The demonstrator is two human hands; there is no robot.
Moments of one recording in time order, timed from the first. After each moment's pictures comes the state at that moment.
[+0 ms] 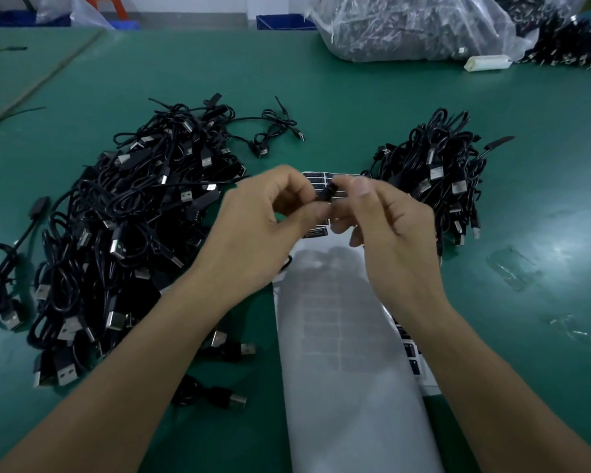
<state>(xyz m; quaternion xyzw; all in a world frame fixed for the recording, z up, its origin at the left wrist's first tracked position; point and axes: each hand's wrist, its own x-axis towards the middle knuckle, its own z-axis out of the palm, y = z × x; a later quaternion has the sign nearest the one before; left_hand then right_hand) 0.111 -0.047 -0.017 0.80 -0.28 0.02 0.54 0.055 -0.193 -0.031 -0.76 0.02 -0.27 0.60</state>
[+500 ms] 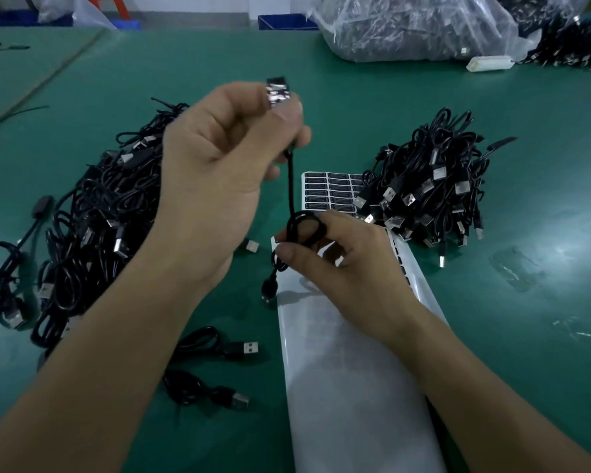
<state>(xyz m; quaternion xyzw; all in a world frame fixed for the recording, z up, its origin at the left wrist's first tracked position) 0.102 -0.038 0.029 0.63 -0.25 0.06 0.73 0.051 -0.177 -0.044 -0.83 -0.09 -0.16 0.53</state>
